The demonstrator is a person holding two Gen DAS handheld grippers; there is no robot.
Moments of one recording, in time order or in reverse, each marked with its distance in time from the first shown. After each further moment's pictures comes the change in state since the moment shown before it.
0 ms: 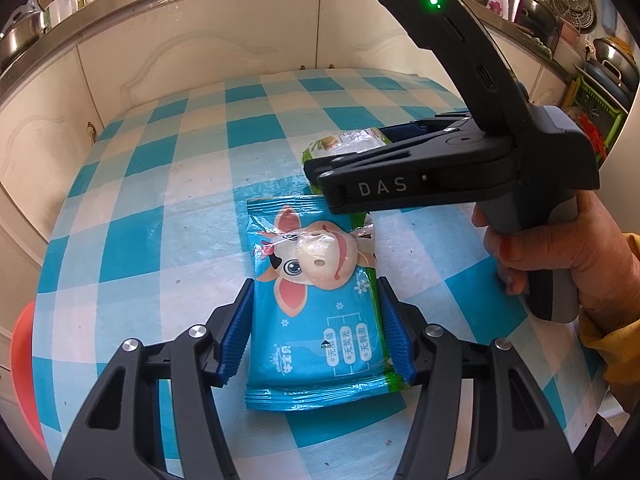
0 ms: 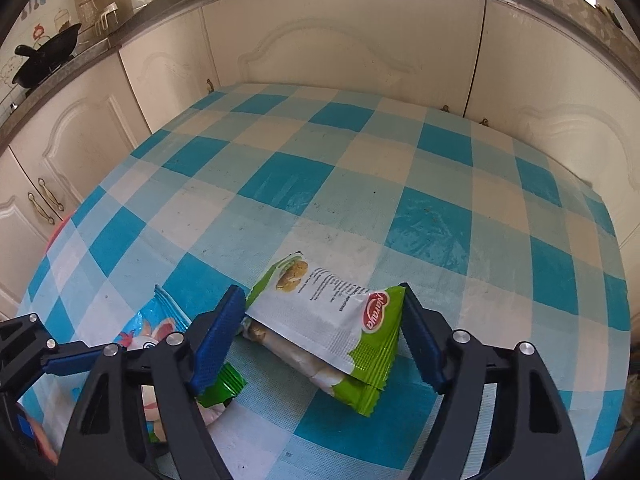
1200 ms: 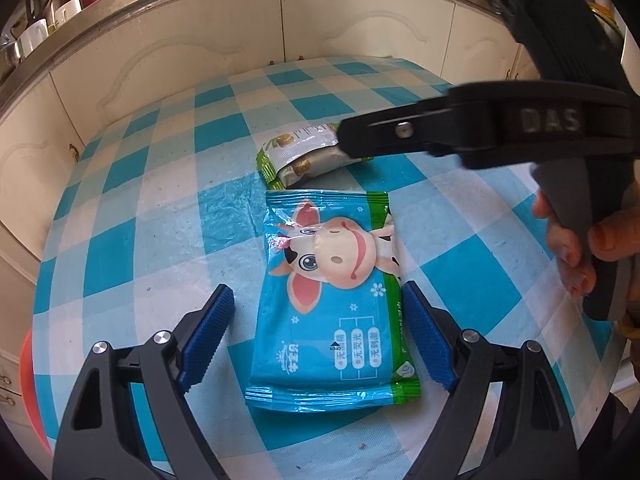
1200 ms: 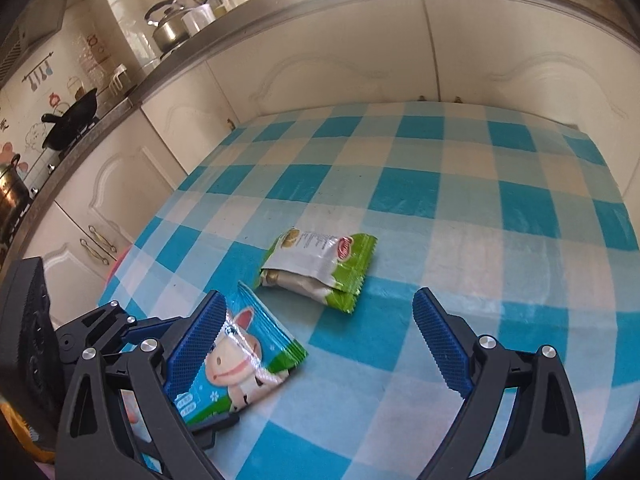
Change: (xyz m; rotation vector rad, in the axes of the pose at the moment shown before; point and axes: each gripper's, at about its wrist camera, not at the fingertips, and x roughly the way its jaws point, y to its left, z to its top) left arm 0.007 -0.024 0.000 0.103 0.026 -0.003; right arm -0.056 -0.032 -0.034 0.170 -0.064 0.192
